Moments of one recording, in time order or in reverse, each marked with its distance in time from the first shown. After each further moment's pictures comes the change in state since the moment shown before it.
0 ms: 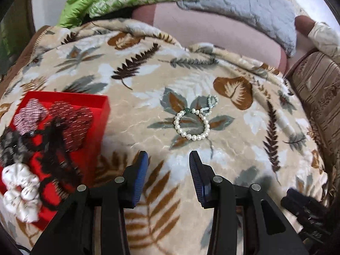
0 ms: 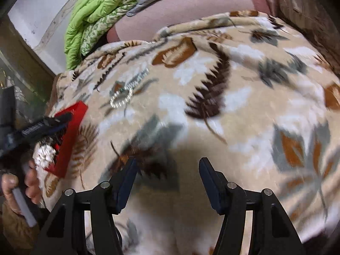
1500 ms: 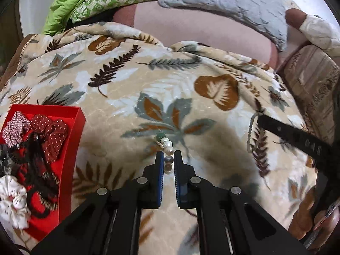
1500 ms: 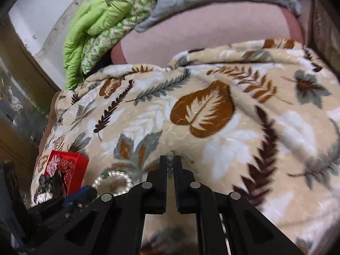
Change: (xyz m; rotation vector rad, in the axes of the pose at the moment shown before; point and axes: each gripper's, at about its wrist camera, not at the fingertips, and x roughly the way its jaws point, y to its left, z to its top) left arm -0.006 -0.036 0.009 0.049 -0.009 -0.051; right arm 0.040 0.033 0.109 -0.042 -0.085 -0.006
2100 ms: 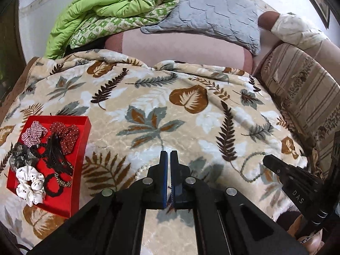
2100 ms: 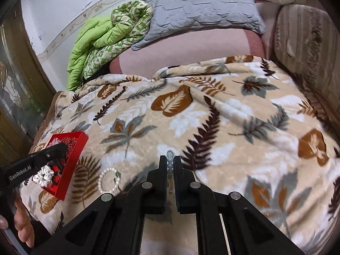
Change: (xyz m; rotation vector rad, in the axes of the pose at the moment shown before) left arm -0.093 -0.042 -0.035 0.082 -0.107 -0.021; right arm -0.116 -0.017 -0.088 -0.018 -0.118 -0.114
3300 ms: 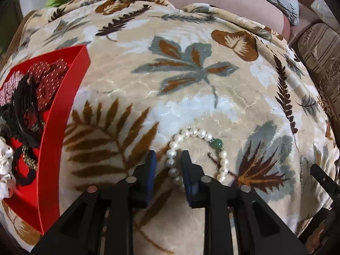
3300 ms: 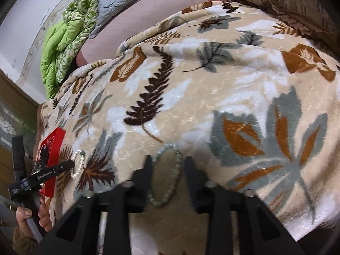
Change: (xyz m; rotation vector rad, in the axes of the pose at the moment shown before) left arm 0.127 0.060 -0.047 -0.069 0.264 0.080; right arm 0.049 -0.084 -0.062 0.260 0.154 0.011
